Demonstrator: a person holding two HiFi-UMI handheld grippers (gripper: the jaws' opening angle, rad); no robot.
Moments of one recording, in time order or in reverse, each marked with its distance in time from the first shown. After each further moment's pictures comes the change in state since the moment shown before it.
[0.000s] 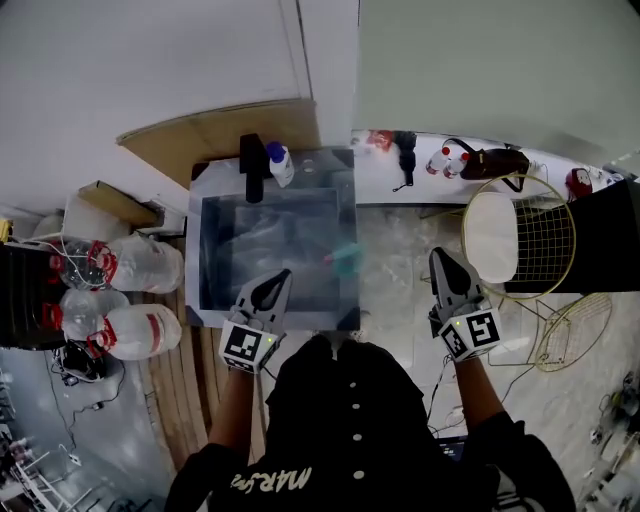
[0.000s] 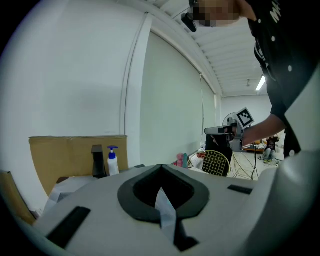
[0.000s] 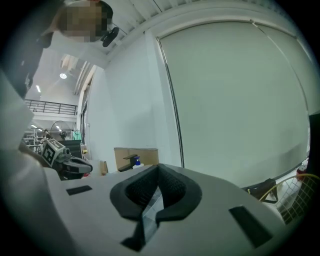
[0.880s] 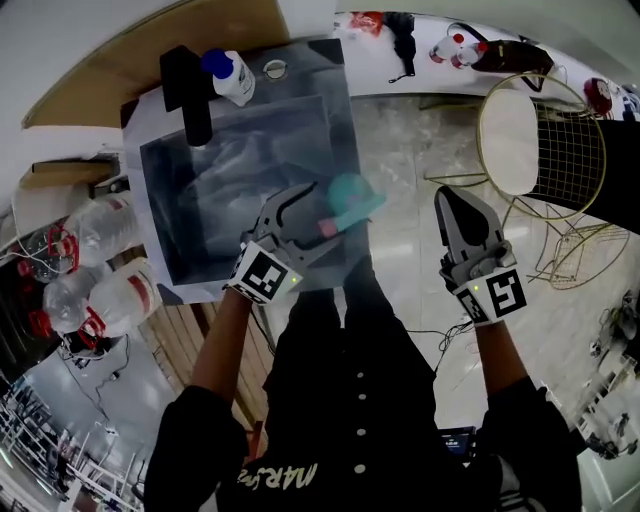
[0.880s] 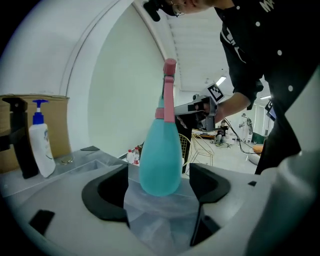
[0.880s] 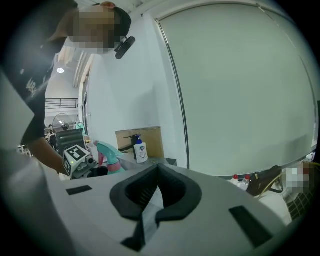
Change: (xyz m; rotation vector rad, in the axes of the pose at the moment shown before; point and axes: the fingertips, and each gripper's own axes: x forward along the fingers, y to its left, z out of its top) left arm 0.117 -0.050 -0.116 0.162 0.104 -0.539; right arm 0.052 0.005 -0.091 0.014 0.142 0.034
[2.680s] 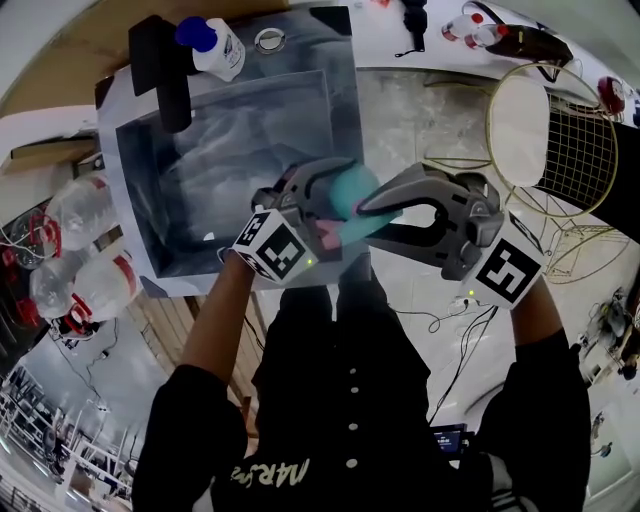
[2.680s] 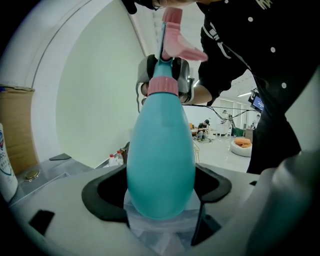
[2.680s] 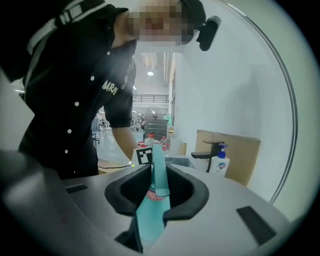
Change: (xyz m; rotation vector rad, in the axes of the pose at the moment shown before) left arm 0.061 -0.005 -0.011 0.101 0.011 -0.208; right arm 0.051 0.120 0.005 -0.449 0.033 1.003
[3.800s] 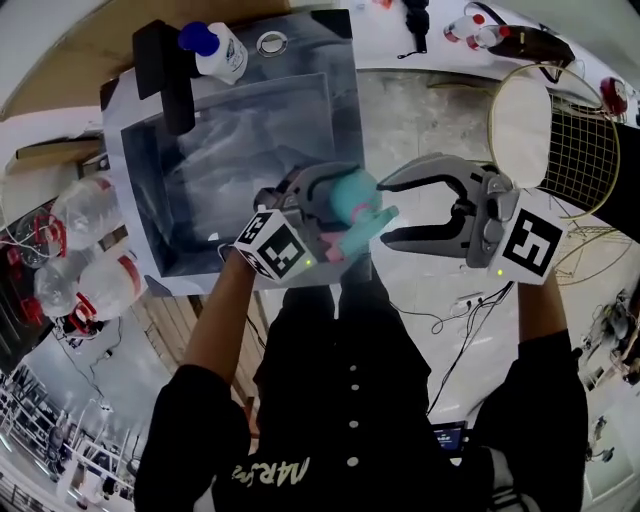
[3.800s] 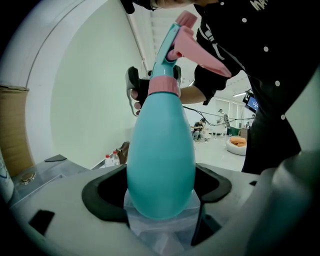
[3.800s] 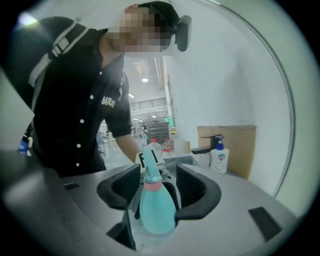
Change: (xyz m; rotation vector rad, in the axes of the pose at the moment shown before) left arm 0.000 -0.008 -0.001 0.027 0.008 -0.046; right arm -0.025 -0.012 0.005 0.177 -0.080 0.051
